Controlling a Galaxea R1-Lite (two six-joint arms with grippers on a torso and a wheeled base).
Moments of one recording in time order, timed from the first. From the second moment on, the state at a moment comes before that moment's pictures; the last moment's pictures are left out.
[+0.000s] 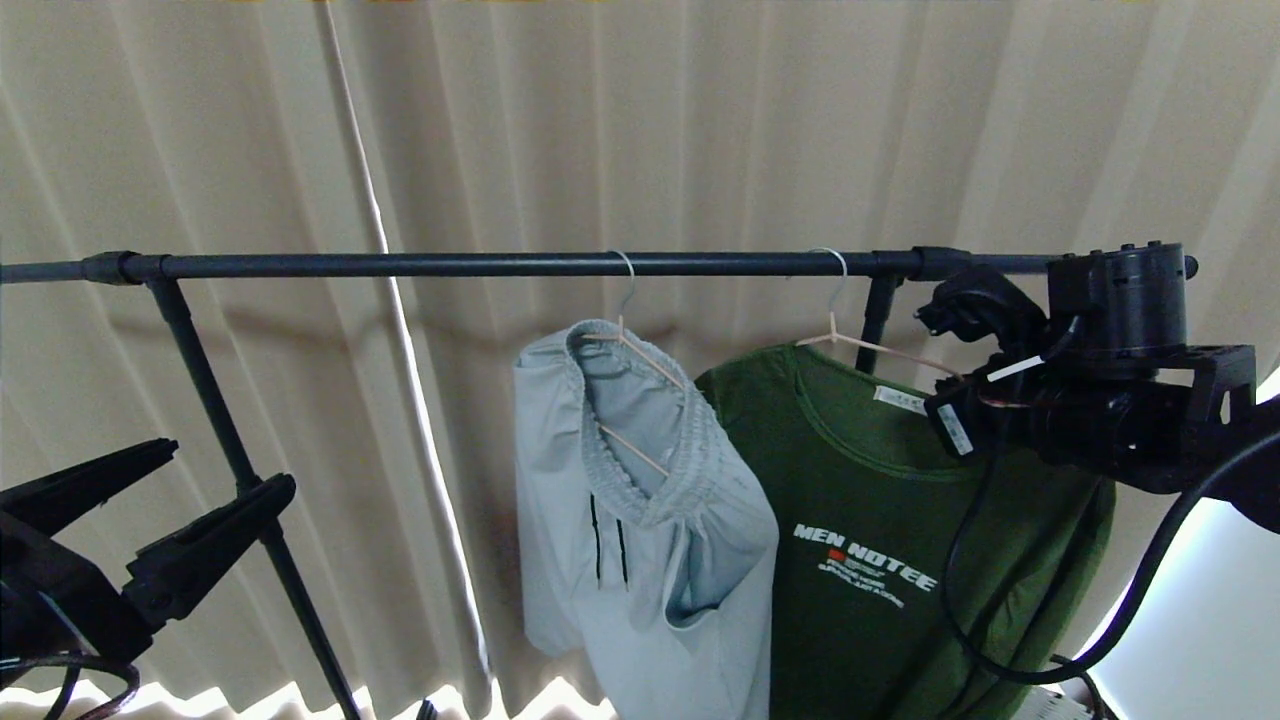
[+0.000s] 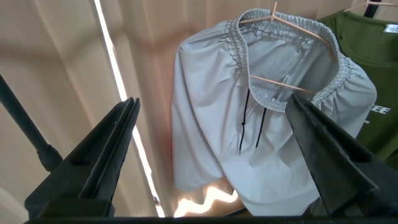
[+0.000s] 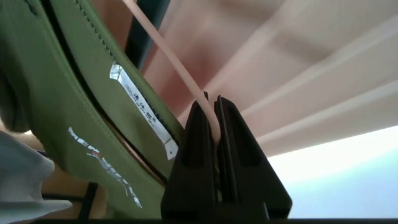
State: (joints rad) left arm -0.15 0.97 -0.30 -0.61 -0.17 0.03; right arm 0.35 1.67 -0.96 -0.22 -0.43 -0.26
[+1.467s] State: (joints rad) left arm 0.11 0.69 -0.21 -0.48 -0.12 0.08; right arm 0.36 1.24 -0.53 -0.64 -0.12 -0.25
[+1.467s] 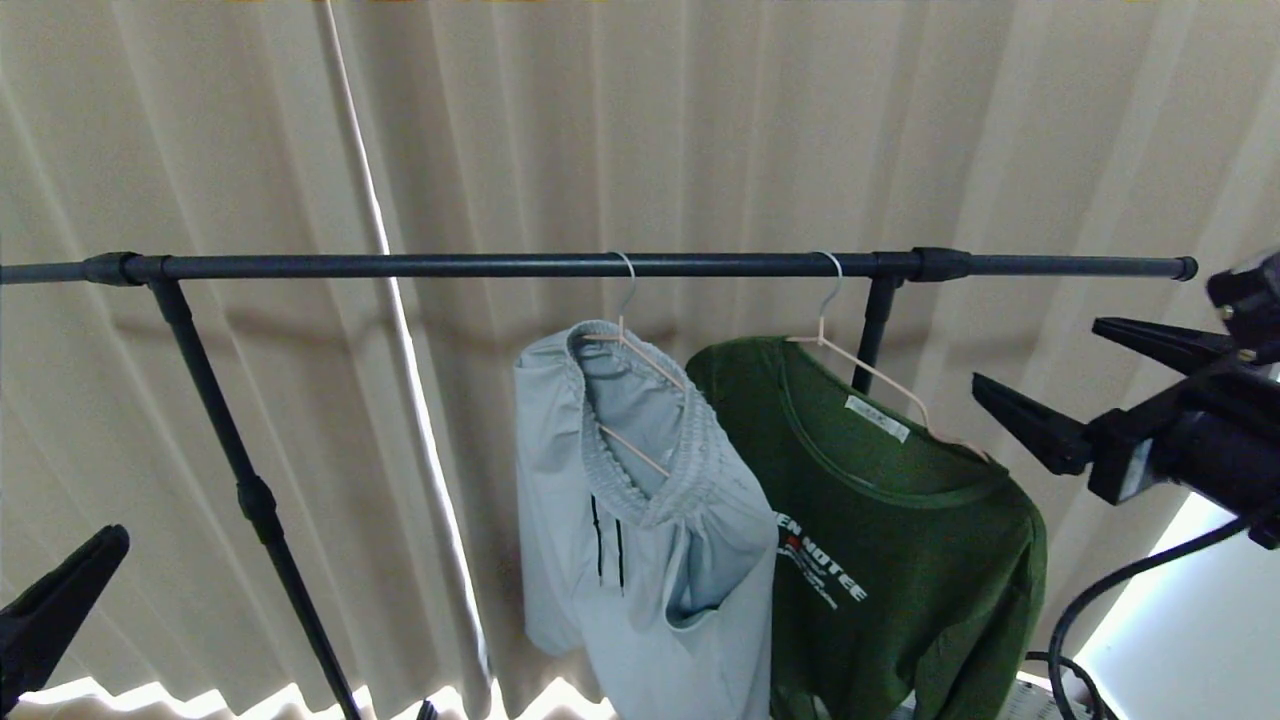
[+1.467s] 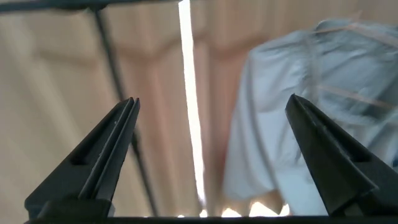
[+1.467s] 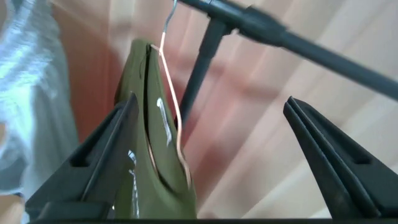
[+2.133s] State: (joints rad) left arm 0.14 0.26 -0.21 -0.09 -0.12 0.07; right arm 0.35 0.64 -0.35 0.05 -0.14 -0.26
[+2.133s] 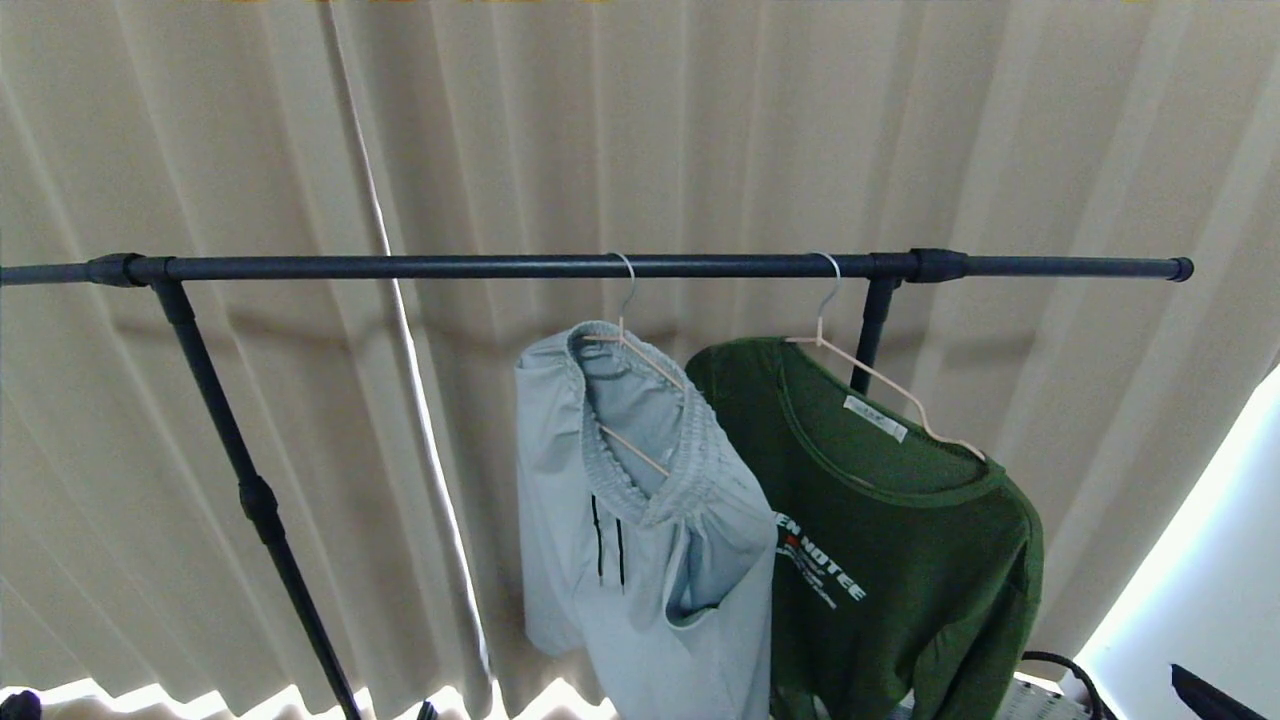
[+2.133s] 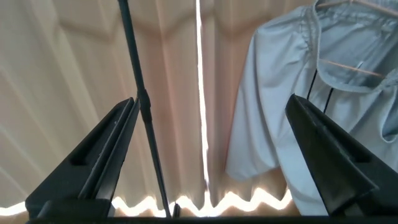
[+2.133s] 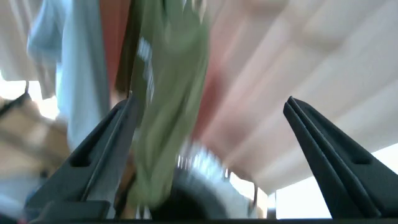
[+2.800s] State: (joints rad) left arm 0.13 0.10 -0.15 0.05 -0.13 0.08; right arm 0.15 0.19 -0.23 0.32 -0.14 -0.22
